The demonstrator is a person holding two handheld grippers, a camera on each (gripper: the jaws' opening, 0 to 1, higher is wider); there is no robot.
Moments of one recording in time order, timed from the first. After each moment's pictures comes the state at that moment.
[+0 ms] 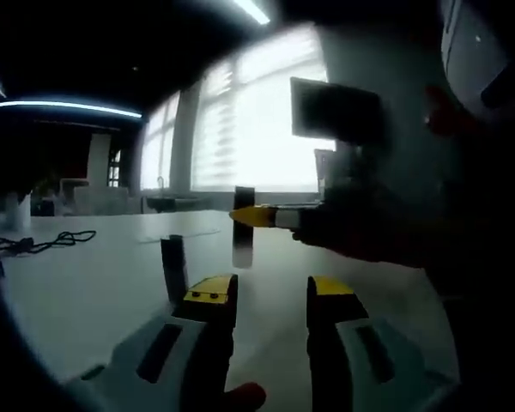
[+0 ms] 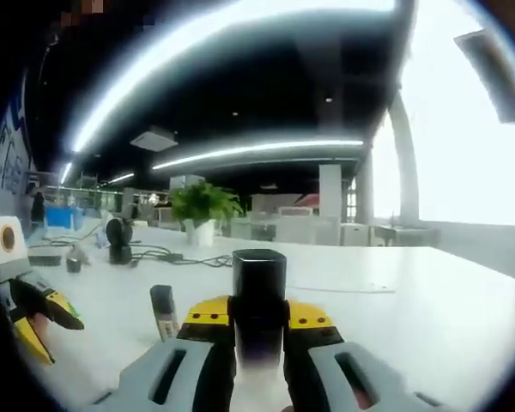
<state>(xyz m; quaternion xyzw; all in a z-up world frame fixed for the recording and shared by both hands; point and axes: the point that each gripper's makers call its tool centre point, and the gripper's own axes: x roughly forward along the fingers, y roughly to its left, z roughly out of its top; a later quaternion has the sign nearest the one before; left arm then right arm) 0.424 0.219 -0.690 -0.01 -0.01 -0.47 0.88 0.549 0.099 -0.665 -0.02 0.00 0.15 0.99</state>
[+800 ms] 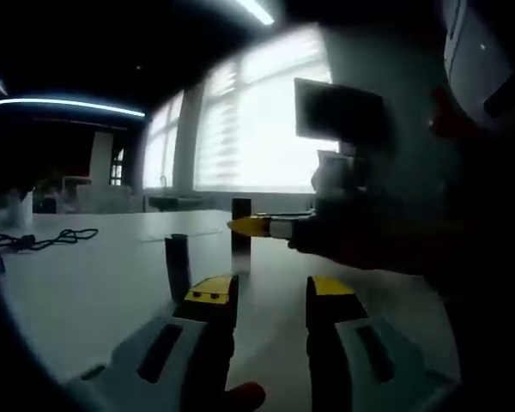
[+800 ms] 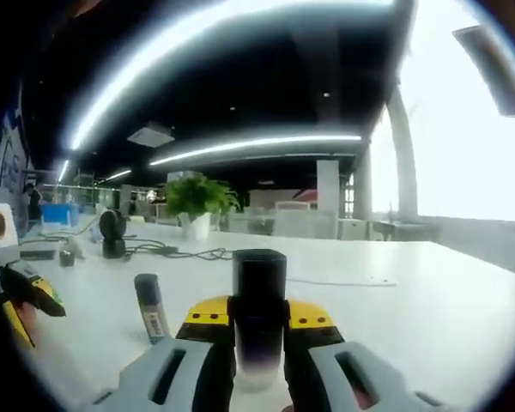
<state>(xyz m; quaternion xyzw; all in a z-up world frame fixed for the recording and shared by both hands) 0.424 0.221 -0.690 -0.01 -0.01 -0.46 0.89 0.558 0.099 -0.680 -0.02 0.01 0.15 0.99</state>
